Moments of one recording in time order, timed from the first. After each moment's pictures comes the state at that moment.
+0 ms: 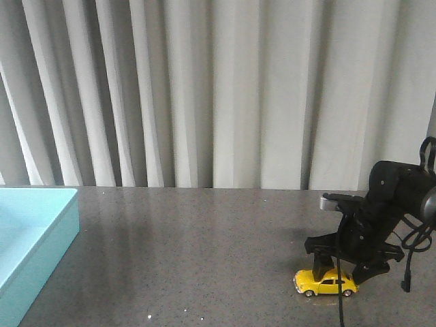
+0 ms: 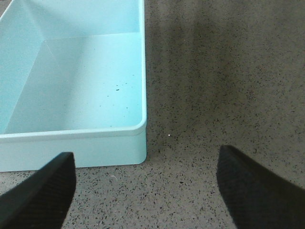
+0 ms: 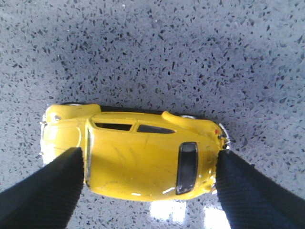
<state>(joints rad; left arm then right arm) 0.01 0.80 -0.72 0.07 0.57 -0.06 0.05 2.14 -1.86 0.16 1.17 -0.02</state>
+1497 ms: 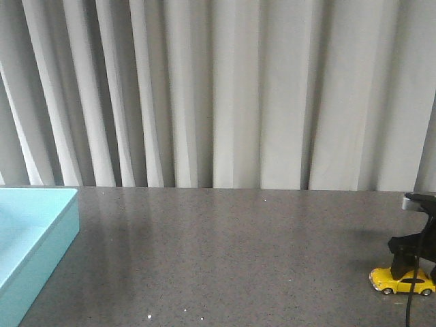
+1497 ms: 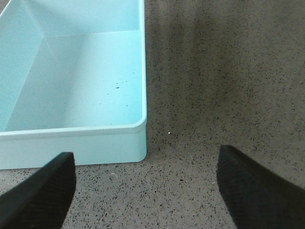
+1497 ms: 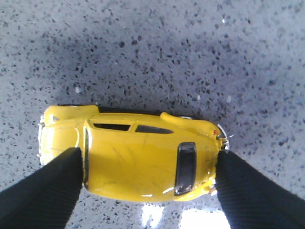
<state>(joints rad) 0.01 0.80 -0.72 0.07 0.58 -0.06 -0.27 2.15 -1.88 0.19 1.18 -0.27</state>
